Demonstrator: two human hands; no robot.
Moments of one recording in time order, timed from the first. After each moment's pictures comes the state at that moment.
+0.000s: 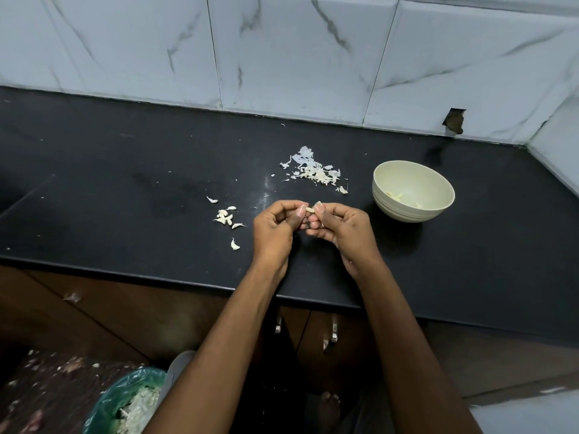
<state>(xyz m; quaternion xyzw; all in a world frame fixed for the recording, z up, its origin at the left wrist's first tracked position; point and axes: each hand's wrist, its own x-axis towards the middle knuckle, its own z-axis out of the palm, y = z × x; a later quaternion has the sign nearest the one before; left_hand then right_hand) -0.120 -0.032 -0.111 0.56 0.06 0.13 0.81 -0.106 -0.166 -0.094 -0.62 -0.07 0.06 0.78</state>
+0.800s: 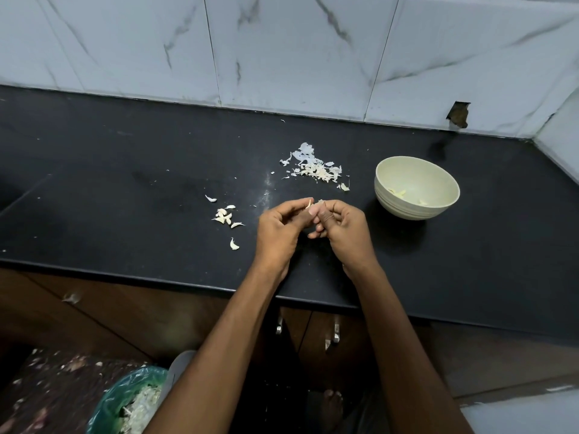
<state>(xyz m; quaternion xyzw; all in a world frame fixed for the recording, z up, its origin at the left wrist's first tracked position) -0.120 -0.034 -0.112 0.57 0.04 0.10 0.81 -0.103 -0.158 -0.103 -0.71 -0.09 -0.03 0.70</state>
